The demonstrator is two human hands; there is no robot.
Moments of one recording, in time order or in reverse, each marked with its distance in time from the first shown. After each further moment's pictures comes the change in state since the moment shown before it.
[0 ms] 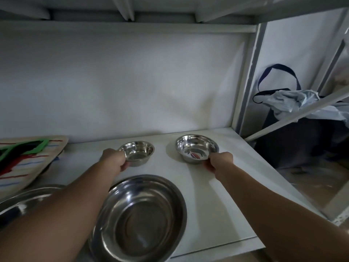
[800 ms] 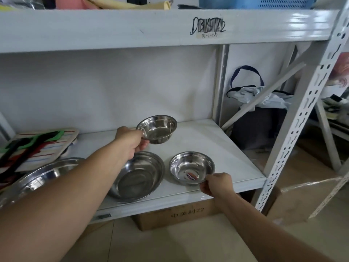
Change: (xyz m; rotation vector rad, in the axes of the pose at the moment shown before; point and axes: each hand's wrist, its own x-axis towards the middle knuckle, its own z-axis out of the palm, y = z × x) left_hand -0.236 0.037 -0.027 -0.116 -0.167 0.187; right_hand -0.143 0.091 -0.139 -0.050 -0.099 -0.009
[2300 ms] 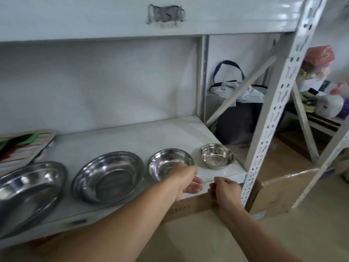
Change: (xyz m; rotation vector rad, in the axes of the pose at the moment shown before) left_hand -0.120 -0.065 0.151 0.166 -0.601 -0.217; right_hand -0.011 0.016 -0.068 0.143 0.238 -0.017
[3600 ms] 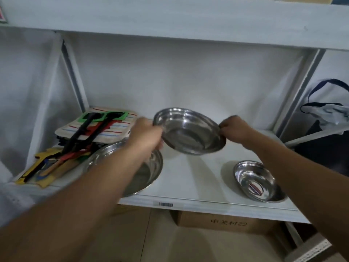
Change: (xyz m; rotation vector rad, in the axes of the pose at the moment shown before) left_hand -0.088 -0.015 -0.338 -0.017 0.815 0.286; right_hand -0.071 -0.136 0.269 -1.083 -0.507 -0.904
